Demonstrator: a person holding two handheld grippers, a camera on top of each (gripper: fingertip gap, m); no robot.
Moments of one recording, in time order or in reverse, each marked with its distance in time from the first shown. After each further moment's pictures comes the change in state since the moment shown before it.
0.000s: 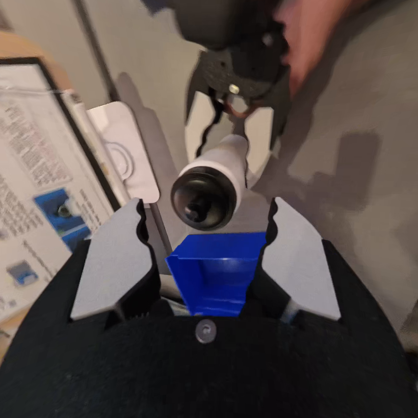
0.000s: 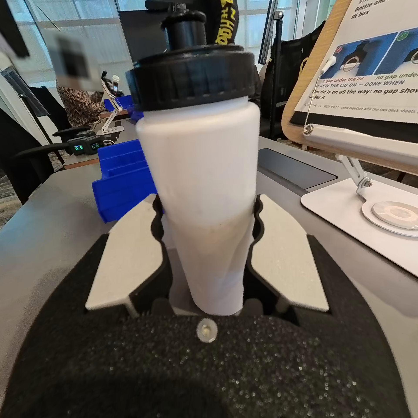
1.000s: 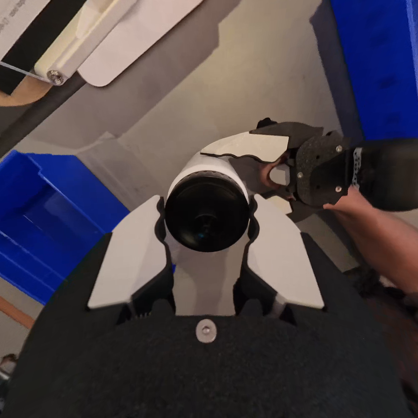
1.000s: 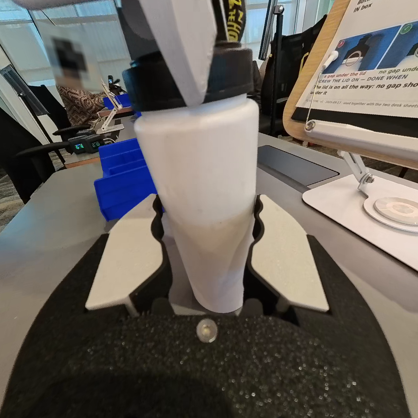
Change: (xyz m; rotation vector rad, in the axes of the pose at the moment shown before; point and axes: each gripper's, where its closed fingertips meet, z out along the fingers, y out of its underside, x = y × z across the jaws) left arm -0.007 0.014 0.039 -0.095 0.094 -1.139; right arm -0.002 0.002 -0.002 -0.012 0.001 0.010
